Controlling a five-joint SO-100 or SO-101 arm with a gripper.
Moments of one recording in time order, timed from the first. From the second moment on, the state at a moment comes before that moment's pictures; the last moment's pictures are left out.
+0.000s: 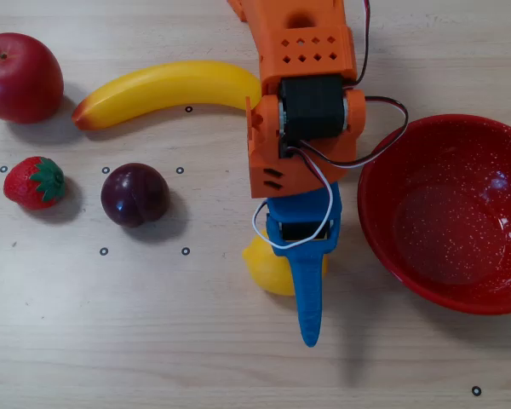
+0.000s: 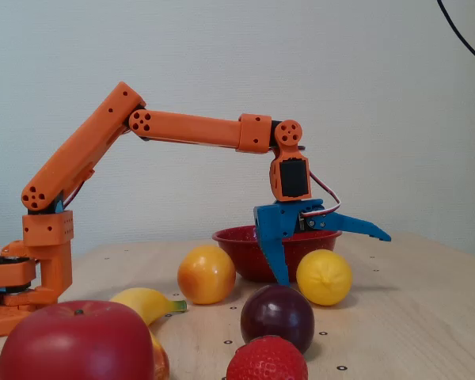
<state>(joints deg) 3.4 43.4 49.4 77.9 8.2</state>
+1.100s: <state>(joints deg) 3.3 42.9 48.3 81.1 3.5</state>
